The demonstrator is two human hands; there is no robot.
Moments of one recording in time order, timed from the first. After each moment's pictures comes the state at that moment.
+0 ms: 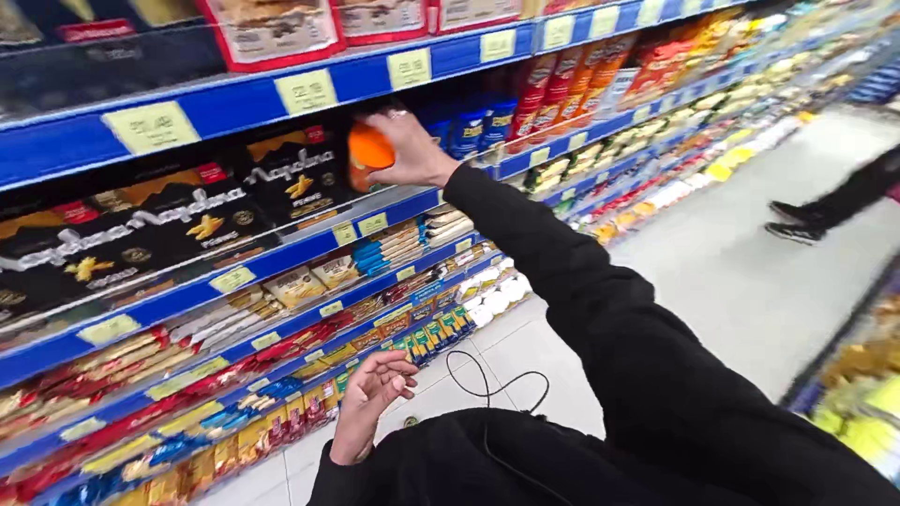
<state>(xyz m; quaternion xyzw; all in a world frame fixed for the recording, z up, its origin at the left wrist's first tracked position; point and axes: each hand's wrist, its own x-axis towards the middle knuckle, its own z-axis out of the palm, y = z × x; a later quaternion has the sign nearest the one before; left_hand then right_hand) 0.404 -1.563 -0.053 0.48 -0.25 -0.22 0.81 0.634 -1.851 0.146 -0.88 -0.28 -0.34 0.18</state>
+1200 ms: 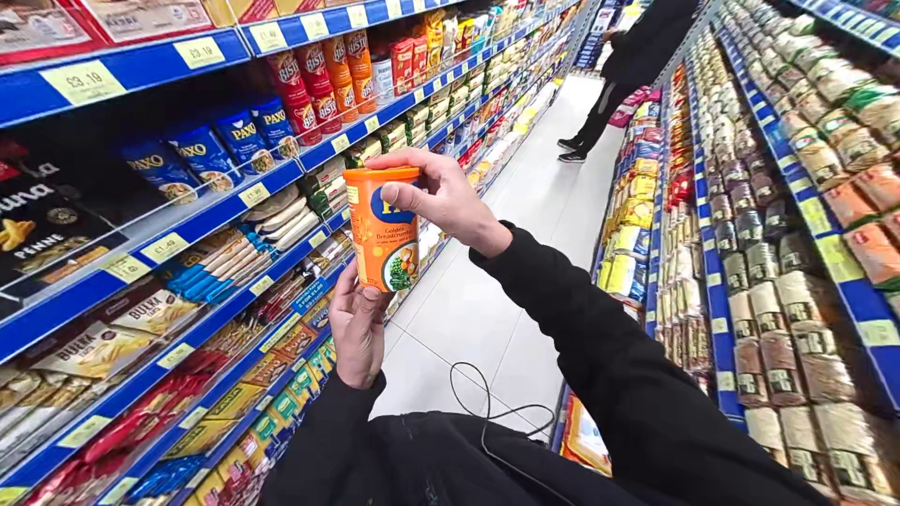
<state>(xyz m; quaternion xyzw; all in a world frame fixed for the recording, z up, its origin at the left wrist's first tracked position) 0.256 -1.804 0.031 0.29 -0.29 -0.25 0.88 0.196 -1.981 0.162 -0.78 -0.07 -0.31 0.54</state>
